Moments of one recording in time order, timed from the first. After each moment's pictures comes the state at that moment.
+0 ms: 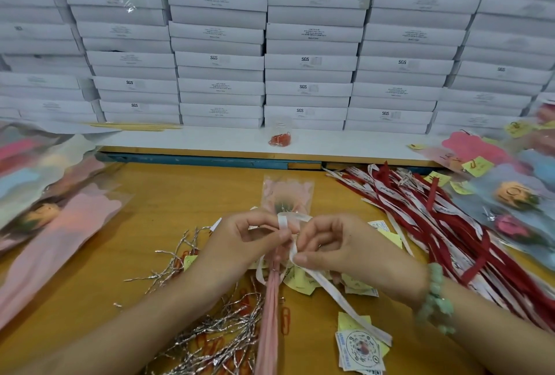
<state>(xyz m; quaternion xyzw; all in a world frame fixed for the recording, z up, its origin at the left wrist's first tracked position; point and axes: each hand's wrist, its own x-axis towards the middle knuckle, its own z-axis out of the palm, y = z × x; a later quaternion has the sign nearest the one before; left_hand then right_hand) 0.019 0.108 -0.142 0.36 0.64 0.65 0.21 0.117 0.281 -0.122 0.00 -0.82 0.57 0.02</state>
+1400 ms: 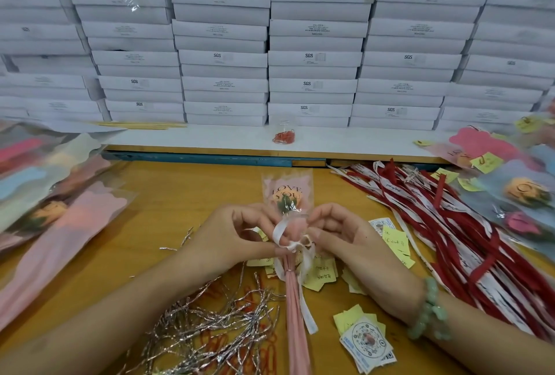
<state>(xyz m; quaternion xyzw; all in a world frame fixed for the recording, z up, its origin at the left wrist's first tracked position) 0.007 0.097 -0.125 0.42 0.68 0.57 0.20 0.116 0.276 -0.147 0.00 -0.72 0.68 0.14</state>
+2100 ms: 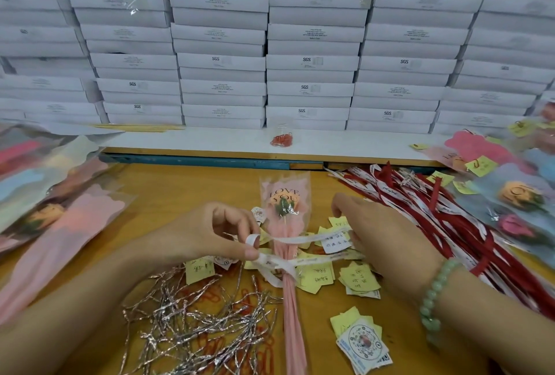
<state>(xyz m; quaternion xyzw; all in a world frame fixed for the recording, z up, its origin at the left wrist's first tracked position) -0.024 0.074 -0.113 0.45 0.69 0.47 0.31 0.123 0.303 -0.118 -0.08 -0.99 -0.01 0.14</state>
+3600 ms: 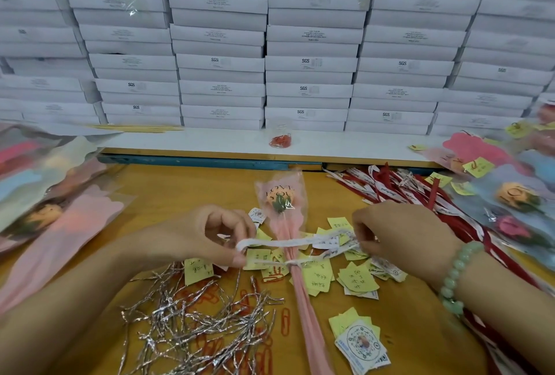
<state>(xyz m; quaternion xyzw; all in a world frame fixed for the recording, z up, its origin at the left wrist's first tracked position) -0.036 0.066 -0.114 0.47 0.70 0.42 0.33 0.131 0.317 -0.097 -0.10 -0.99 -0.09 0.02</state>
